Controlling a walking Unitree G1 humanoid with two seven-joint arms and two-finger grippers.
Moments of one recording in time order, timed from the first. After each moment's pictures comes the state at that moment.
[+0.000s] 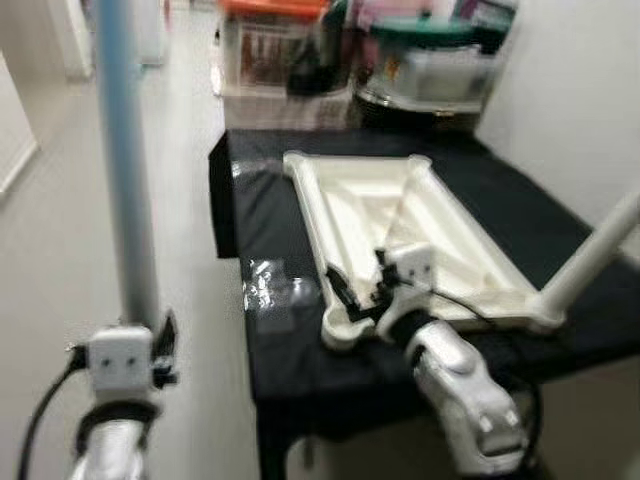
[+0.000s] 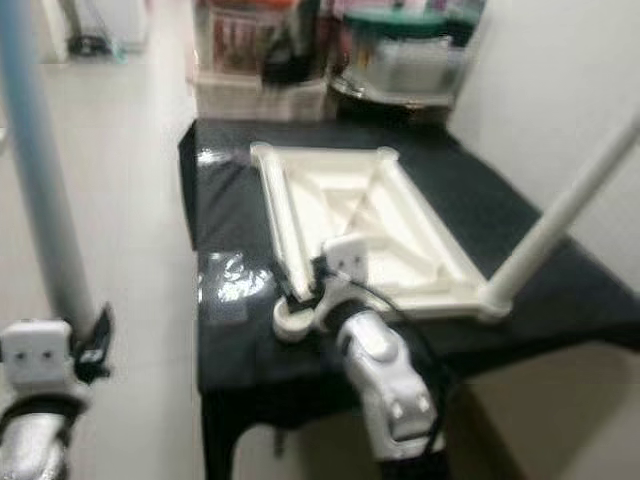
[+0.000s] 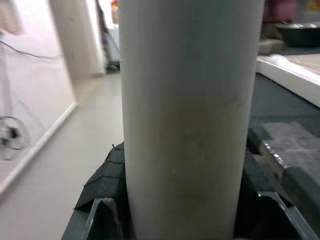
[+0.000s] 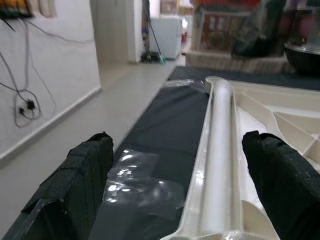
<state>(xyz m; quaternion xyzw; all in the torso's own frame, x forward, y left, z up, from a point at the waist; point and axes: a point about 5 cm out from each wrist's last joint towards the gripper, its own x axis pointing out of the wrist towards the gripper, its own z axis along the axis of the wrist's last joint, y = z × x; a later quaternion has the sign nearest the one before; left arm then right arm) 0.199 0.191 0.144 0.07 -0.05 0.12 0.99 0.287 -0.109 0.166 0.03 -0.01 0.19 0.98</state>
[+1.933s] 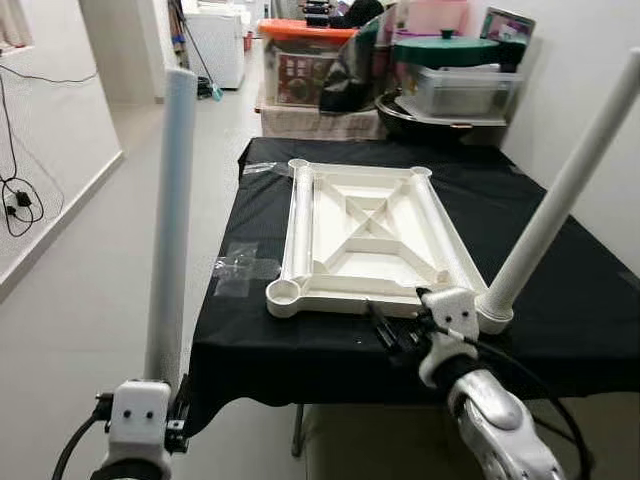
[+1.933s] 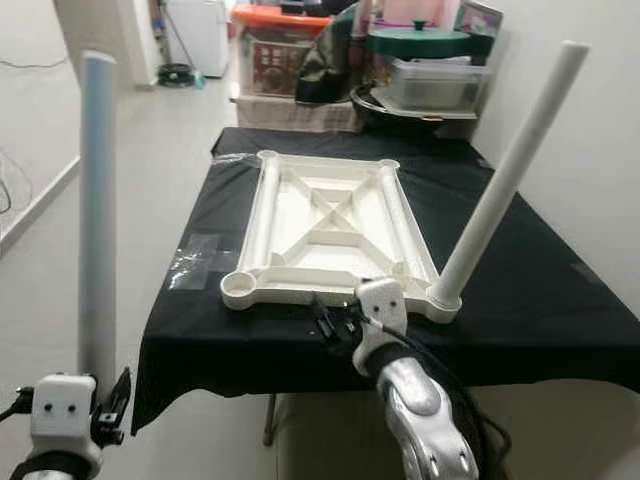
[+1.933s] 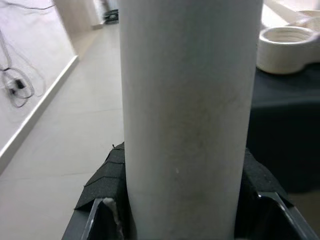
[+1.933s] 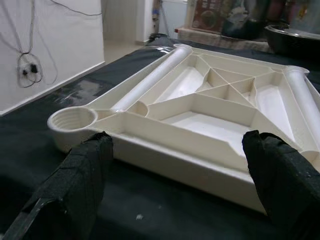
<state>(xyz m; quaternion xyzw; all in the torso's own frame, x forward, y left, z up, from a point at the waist) 0.167 0.189 0.103 0.09 0.06 0.06 0.99 0.250 -0.152 0.134 -0.04 0.02 0.14 0.99</state>
